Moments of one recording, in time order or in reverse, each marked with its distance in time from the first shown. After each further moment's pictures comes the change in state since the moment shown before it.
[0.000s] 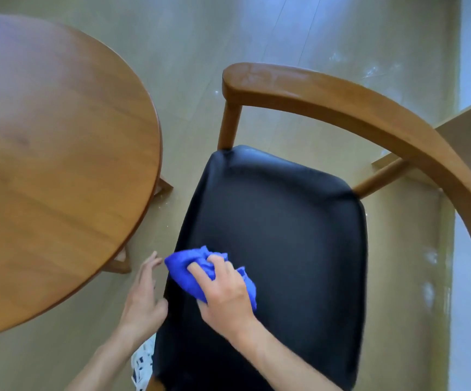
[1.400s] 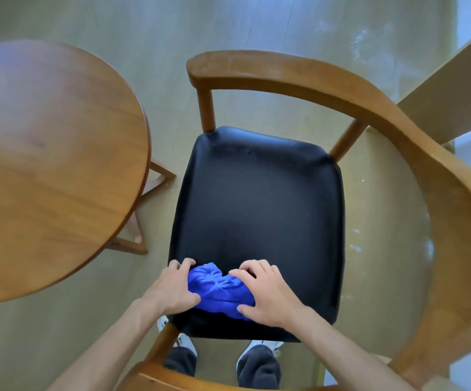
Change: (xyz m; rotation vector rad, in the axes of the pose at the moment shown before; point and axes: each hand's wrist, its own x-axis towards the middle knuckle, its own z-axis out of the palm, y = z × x) left_hand -0.049 0.042 0.019 0.684 -0.518 -0.152; right_hand -0.105 0.054 -0.081 0.141 -0.489 0.008
